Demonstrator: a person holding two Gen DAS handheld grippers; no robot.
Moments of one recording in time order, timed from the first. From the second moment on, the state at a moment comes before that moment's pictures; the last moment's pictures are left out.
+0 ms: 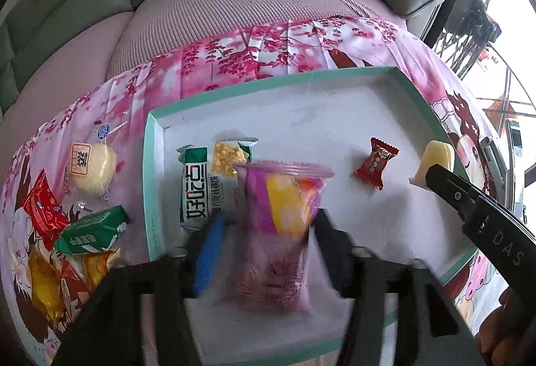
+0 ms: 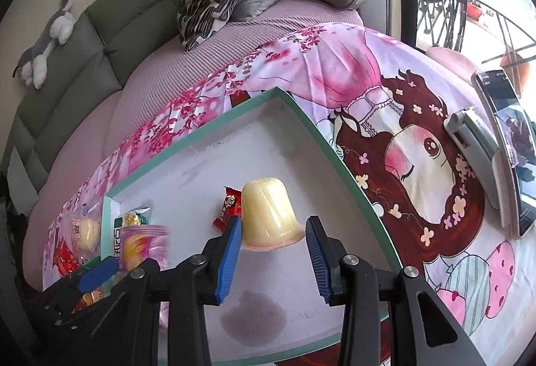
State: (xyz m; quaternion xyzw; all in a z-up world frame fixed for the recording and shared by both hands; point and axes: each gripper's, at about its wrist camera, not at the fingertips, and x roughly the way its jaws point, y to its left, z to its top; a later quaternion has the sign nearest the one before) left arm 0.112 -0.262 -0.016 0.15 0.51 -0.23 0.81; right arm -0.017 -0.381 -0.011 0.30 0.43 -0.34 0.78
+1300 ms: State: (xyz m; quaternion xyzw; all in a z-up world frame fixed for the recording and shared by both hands) left arm 0.133 -0.176 -0.005 0.05 0.48 -0.04 0.87; right arm -0.003 -0.366 -0.010 0.23 0.45 -0.34 0.79
